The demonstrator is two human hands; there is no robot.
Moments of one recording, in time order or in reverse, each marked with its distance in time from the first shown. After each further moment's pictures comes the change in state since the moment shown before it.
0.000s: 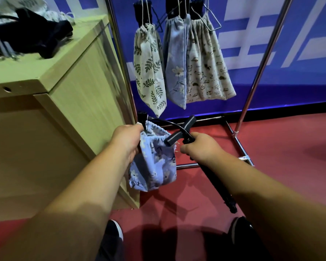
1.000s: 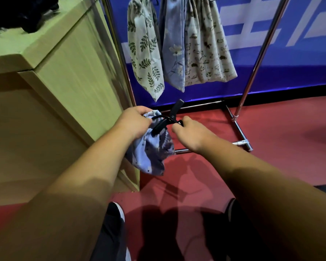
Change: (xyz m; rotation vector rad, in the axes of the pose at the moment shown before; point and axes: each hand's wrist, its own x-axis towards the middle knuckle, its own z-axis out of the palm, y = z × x) left_hand -0.002 -0.004 0.002 0.607 -0.158 0.279; right_hand -0.010 -0.012 0.007 -0.259 -0.132 -0.027
